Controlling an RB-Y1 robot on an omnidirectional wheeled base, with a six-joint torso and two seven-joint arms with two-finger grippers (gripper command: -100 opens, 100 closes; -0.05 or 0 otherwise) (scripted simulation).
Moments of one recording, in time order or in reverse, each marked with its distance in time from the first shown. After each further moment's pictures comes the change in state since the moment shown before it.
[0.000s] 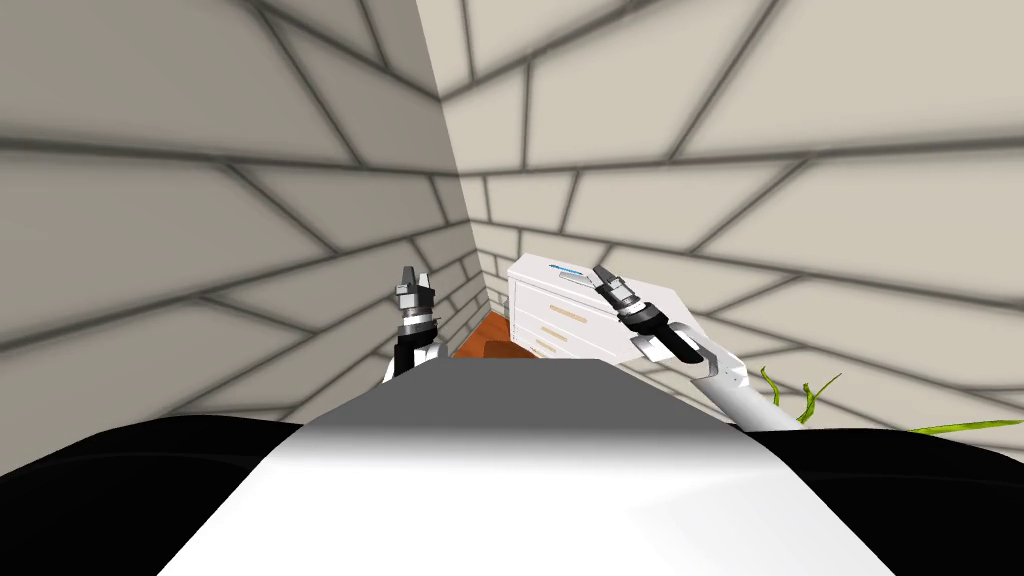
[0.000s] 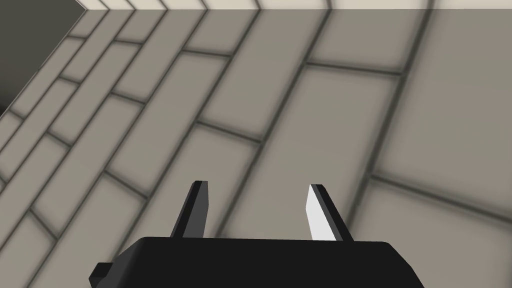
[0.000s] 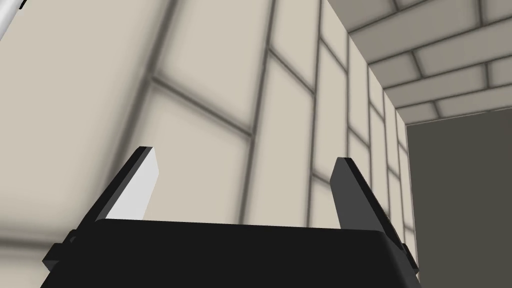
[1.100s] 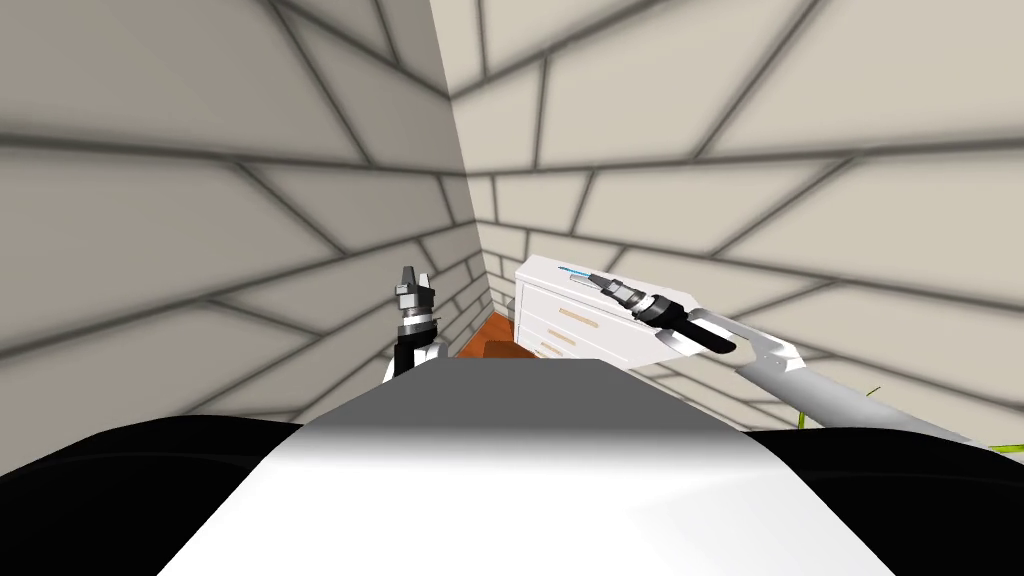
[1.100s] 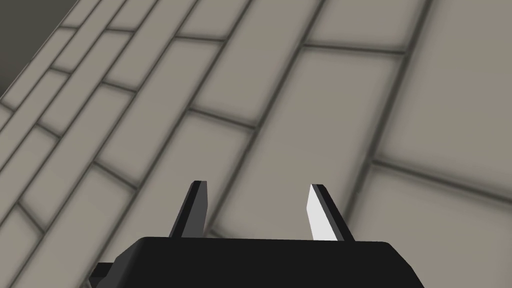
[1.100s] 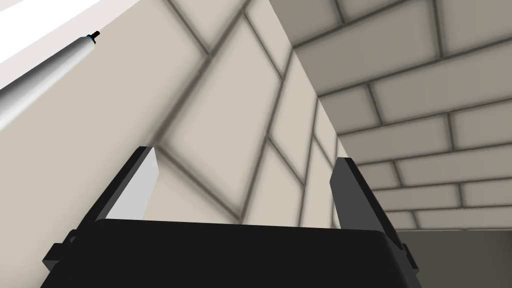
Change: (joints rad) left arm 0.000 0.000 0.000 0.000 0.000 0.000 0.000; right arm 0.013 -0.310 0.020 0.102 0.056 -0.063 -0.022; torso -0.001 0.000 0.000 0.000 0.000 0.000
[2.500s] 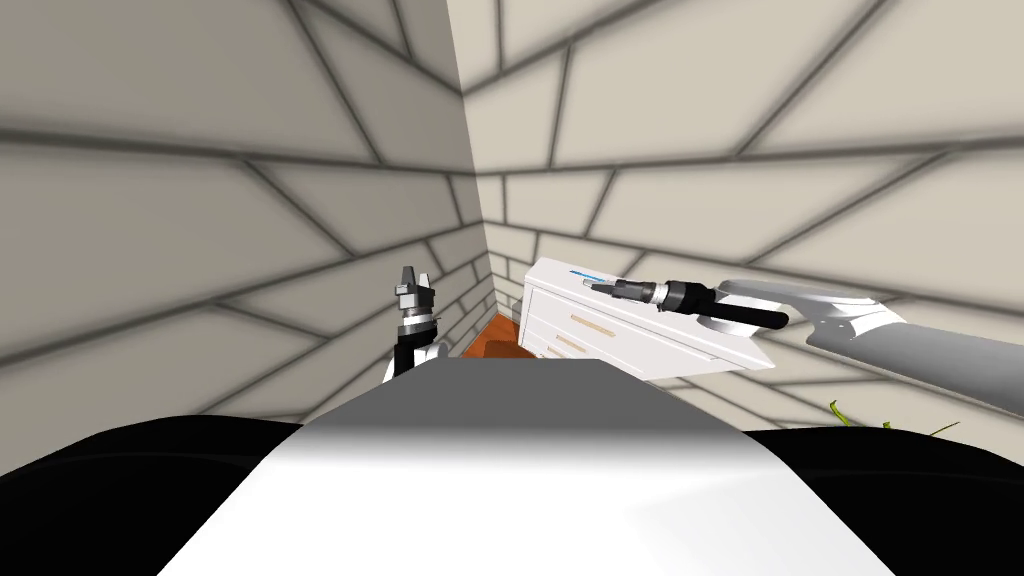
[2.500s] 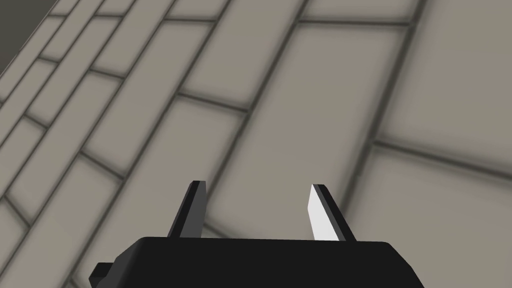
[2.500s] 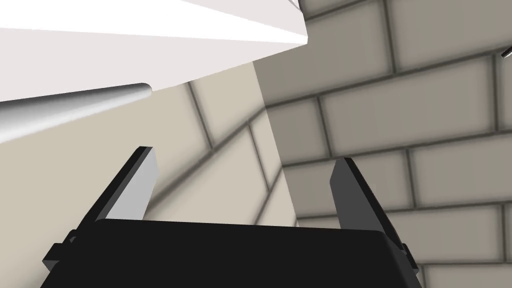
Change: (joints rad) left arm 0.000 0.000 0.000 0.000 0.000 0.000 0.000; right arm 0.017 -0.410 0.039 0.139 0.097 -0.089 -0.029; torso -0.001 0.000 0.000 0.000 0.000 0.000
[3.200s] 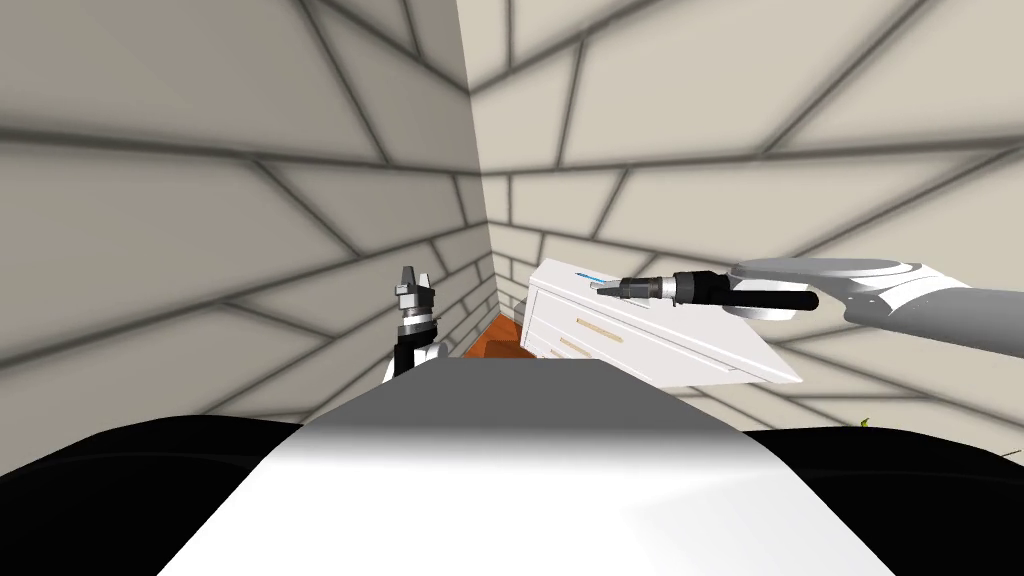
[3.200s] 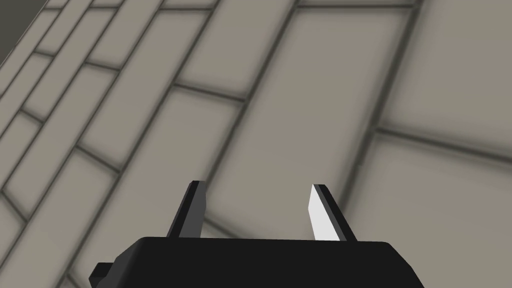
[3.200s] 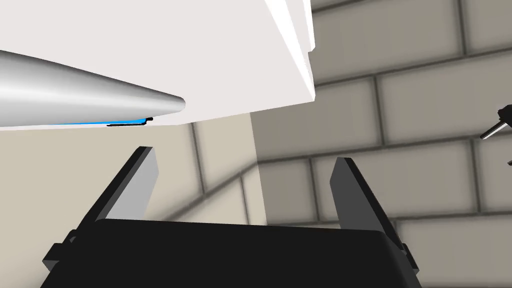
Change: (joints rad) left arm 0.000 0.000 0.000 0.000 0.000 0.000 0.000; right arm -0.001 -0.199 0.038 0.074 0.070 -0.049 -0.018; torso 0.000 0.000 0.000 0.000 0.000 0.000
